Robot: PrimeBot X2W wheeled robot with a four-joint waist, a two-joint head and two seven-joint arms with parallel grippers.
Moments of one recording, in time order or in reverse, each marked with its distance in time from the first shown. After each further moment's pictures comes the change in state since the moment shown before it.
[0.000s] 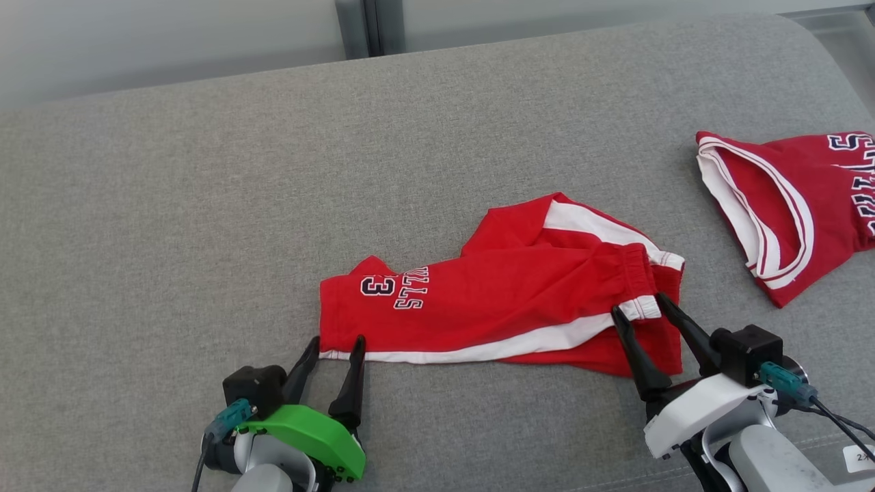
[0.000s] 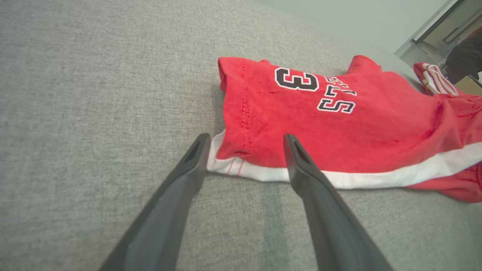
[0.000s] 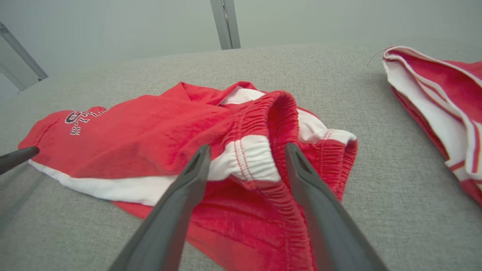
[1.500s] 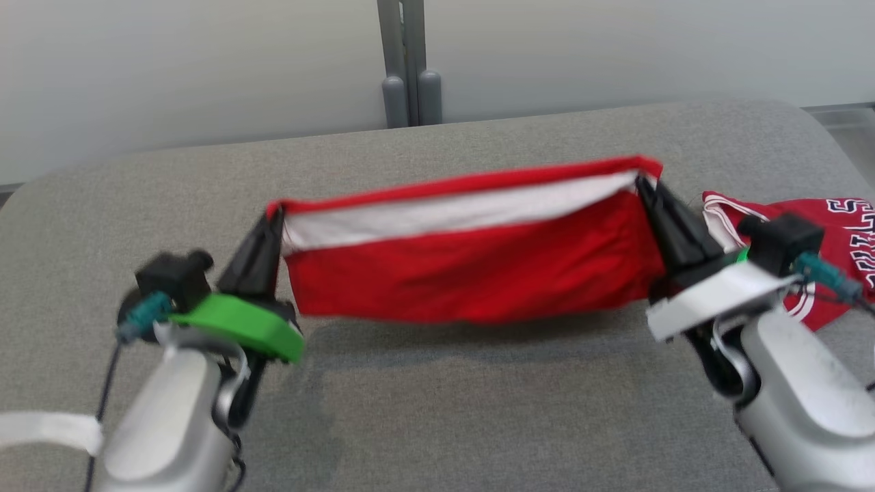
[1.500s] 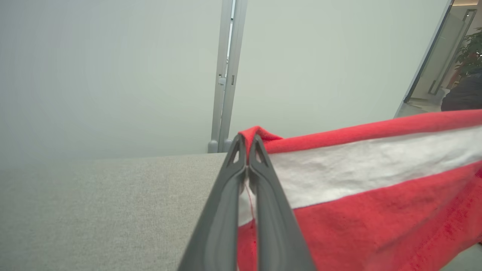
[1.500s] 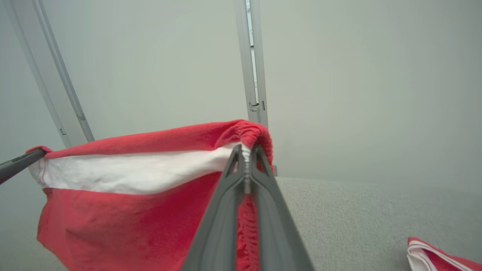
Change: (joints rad) left arm -0.146 0.123 0.024 -0.163 -0.001 0.000 0.000; right arm -0.183 -0.028 0.017 -0.081 0.108 0.000 0.001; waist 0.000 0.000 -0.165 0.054
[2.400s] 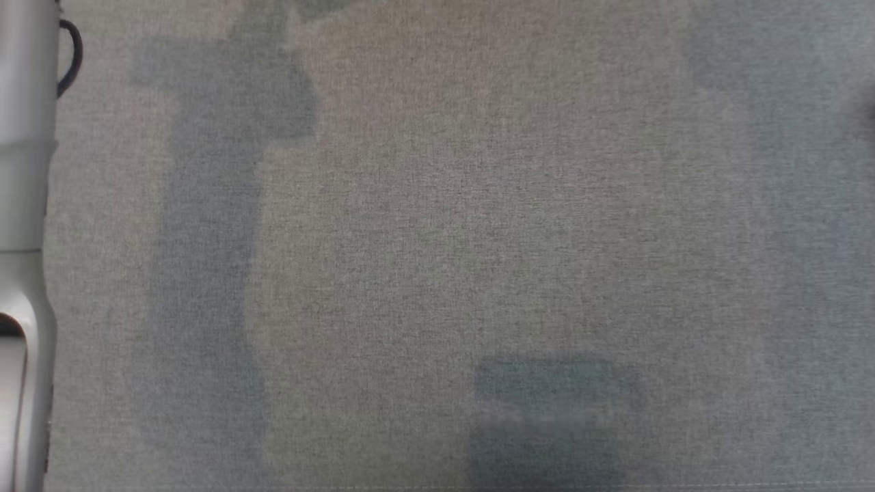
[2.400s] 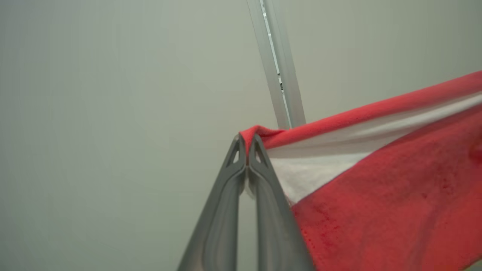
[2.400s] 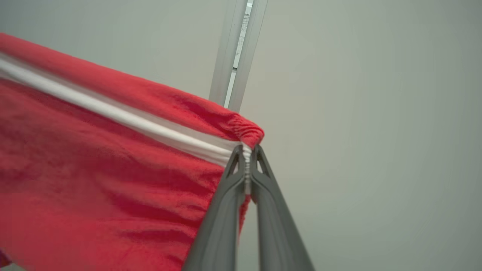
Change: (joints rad) left arm -1.080 0.087 -0.060 0.273 0.173 0.024 0.002; right arm -1.202 -0.128 0.210 0.550 -0.103 0.000 0.001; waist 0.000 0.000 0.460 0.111
